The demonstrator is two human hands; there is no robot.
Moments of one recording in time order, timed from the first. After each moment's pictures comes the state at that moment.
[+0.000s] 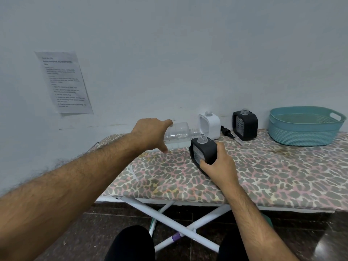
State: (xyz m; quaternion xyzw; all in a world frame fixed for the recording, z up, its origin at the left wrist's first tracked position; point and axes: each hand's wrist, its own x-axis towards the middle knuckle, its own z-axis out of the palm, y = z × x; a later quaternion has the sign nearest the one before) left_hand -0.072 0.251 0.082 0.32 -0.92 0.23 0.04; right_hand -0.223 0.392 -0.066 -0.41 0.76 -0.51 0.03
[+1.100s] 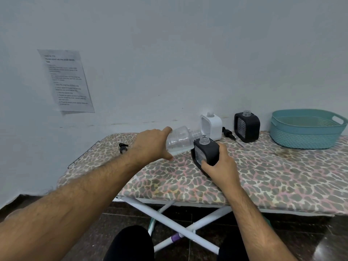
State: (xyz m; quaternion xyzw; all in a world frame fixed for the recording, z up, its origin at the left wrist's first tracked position) left_hand -0.059 0.260 0.054 0.36 -0.92 0.16 0.08; right_hand -0.223 0.392 -0.066 -0.41 0.75 -0.52 0.04
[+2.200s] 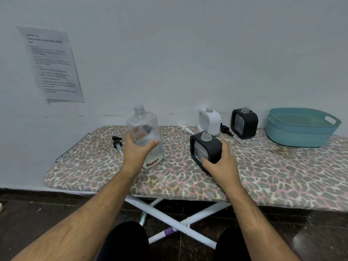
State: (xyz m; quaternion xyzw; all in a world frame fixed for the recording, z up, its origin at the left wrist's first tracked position) left_hand -0.027 0.213 -0.033 0.35 -0.66 -0.46 0.48; right_hand -0.220 0.392 -0.071 -0.39 0.73 -0.55 0.06
